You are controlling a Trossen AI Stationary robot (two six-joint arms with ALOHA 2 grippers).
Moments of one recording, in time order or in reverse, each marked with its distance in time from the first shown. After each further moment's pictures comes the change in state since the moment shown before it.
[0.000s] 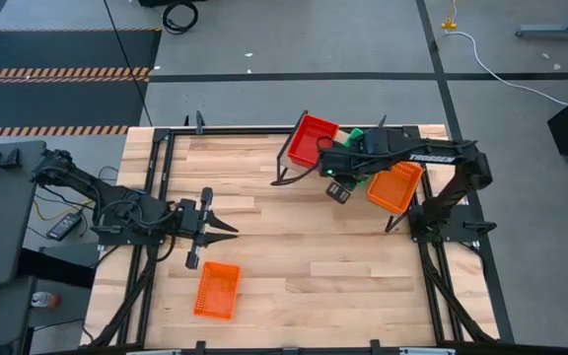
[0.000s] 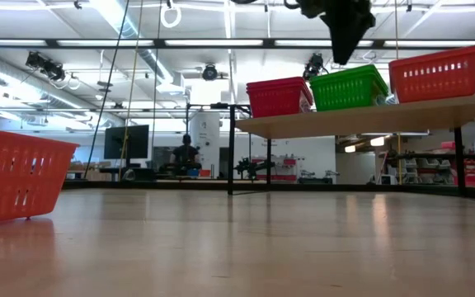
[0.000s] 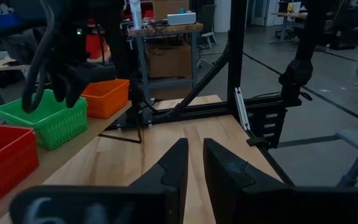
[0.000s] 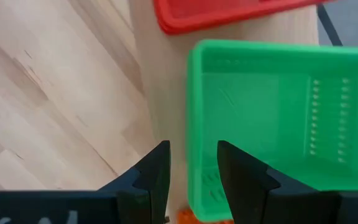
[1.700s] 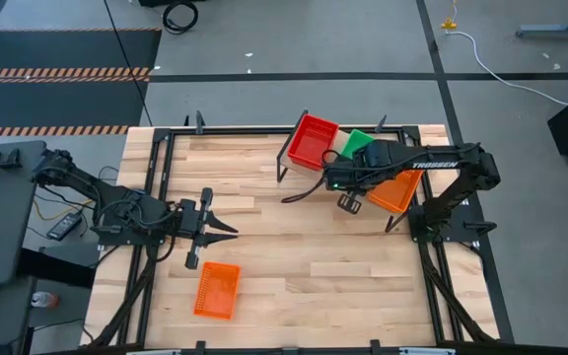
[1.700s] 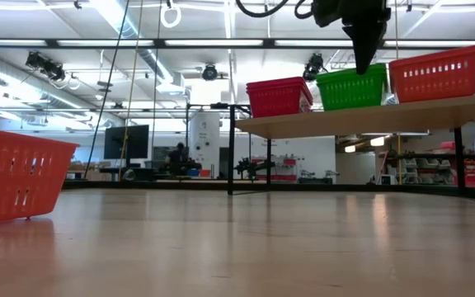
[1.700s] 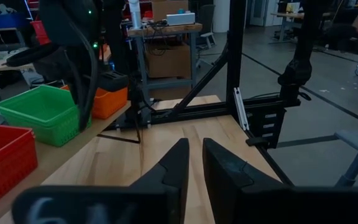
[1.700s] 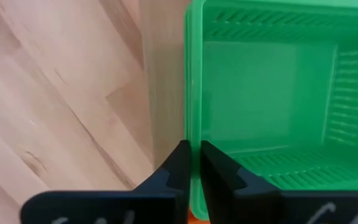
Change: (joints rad) left arm 0.001 0.000 0.000 0.000 0.000 -0.001; right arm 0.049 -0.062 -0.162 0.001 -0.001 -0.048
